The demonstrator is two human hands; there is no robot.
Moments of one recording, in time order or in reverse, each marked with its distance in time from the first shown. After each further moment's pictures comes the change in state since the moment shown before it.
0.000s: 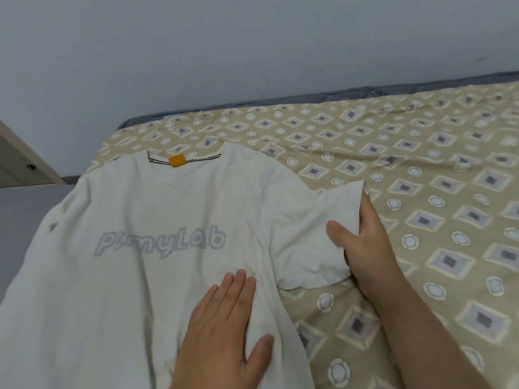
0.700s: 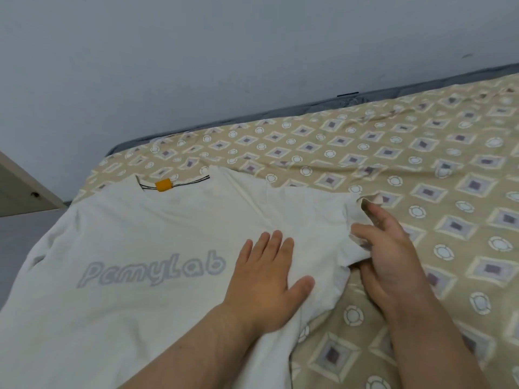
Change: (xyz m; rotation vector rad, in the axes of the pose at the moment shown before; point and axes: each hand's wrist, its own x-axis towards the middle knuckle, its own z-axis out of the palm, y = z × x) left_hand 0.134 0.073 -0.009 0.105 -0.307 -0.030; right_hand 0.023 -0.021 -0.044 0.571 0.218 0.257
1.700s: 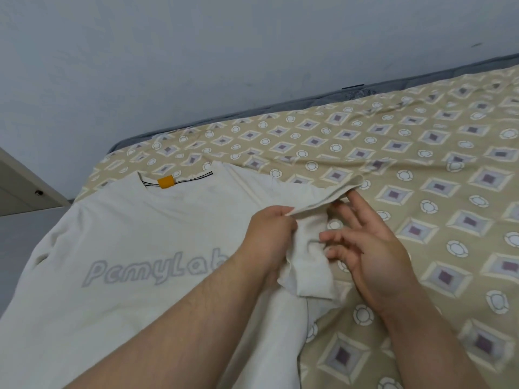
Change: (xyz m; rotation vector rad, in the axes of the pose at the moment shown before) left_hand 0.038 0.022 -0.053 -1.451 0.155 -0.421; right_hand -0.007 0.012 0.012 0.003 -0.268 -0.027
